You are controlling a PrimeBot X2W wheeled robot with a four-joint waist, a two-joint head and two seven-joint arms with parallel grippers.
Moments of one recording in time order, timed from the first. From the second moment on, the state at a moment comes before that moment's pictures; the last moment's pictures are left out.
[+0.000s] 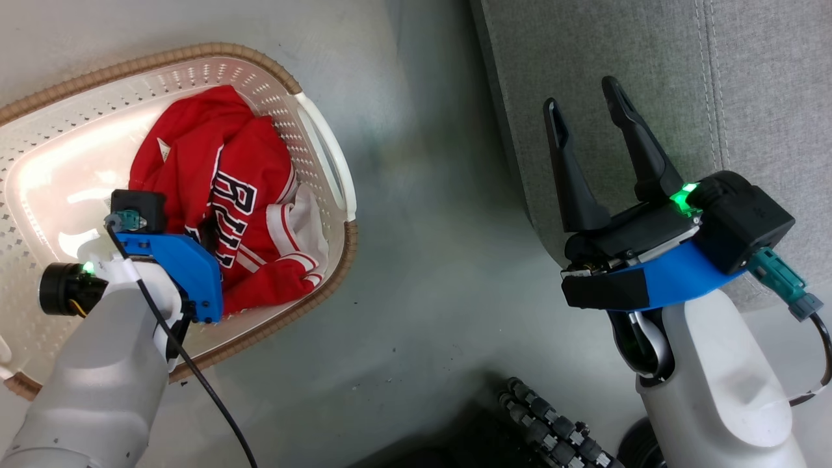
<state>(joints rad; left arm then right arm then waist) -0.83 0.30 -0.72 1.15 -0.70 -0.07 -0.06 -0.49 -0.05 0.21 0.10 0.23 0.13 -0.26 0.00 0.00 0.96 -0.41</state>
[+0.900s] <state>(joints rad) -0.85 0.26 -0.73 1.19 -0.74 -0.11 -0.10 -0.52 -0.05 0.23 0.13 0.23 0.13 -0.26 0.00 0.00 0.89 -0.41</state>
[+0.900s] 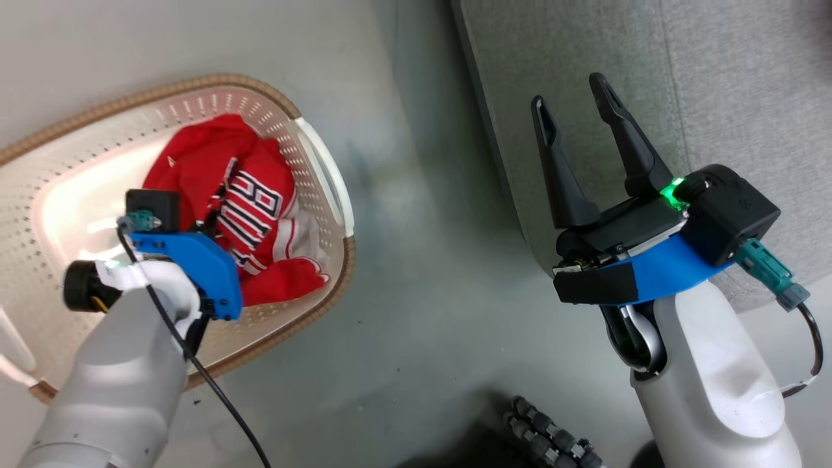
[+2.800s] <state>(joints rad) -0.91 0.08 -1.10 0.79 -0.89 -0.13 -0.26 -0.18 -0.05 0.20 0.21 0.11 0.13 -0.10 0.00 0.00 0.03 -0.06</state>
